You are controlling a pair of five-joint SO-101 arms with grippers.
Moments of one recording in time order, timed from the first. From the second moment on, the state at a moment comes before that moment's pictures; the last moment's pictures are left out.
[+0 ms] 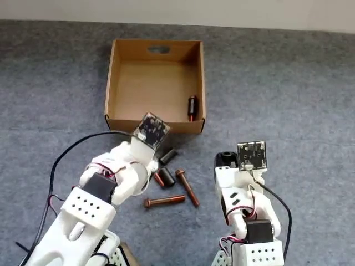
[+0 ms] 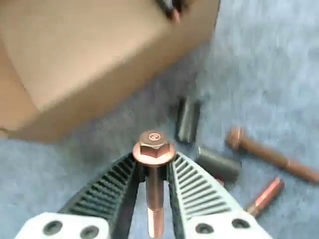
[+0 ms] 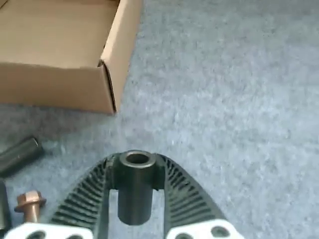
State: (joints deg) left arm 19.4 -56.5 63.9 49.5 -9.2; right arm -9.5 -103.3 95.5 44.6 3.7
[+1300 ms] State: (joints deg) left arm 37.3 -42.9 51.1 6.5 7.6; right arm -18.5 -104.0 95.7 18.1 3.7
